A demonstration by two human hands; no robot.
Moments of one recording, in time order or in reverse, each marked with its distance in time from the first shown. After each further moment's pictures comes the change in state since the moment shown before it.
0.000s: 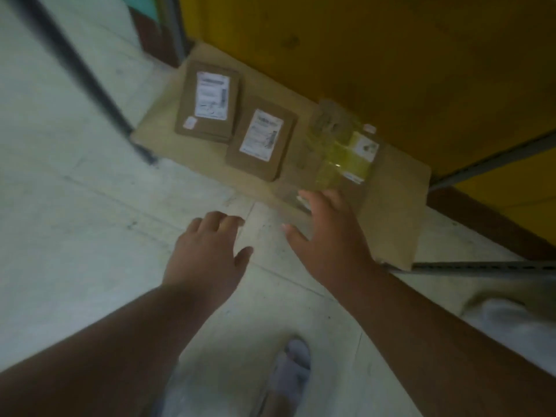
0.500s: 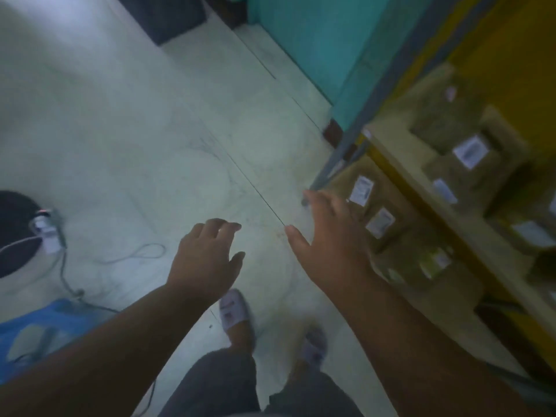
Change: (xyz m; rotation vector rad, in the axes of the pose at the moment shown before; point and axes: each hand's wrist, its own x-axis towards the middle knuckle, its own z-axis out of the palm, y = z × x) left_hand -0.266 -0.151 -0.397 -0.005 0.160 -0.423; right_hand -0.133 -0.453 -0.180 -0.132 -0.123 -0.467
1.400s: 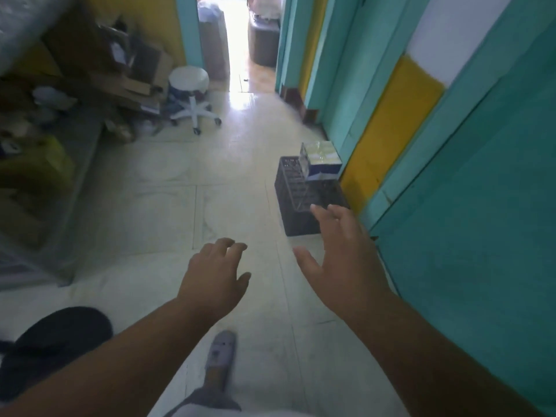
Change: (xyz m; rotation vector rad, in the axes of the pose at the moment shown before) left_hand 0.325 -0.358 -0.392 -0.020 0.419 -0.428; right_hand 0.485 -0.483 -0.142 -0.071 0.111 -0.633
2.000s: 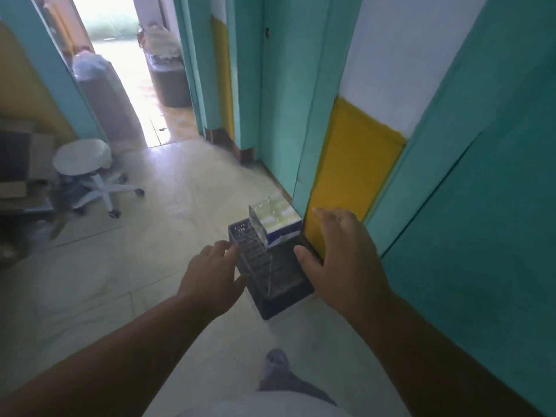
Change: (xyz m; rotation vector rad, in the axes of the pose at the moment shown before) left_hand 0.487 0.029 -0.035 0.021 -0.113 0.305; right_hand 0.393 0.111 -0.009 -0.032 0.234 0.266
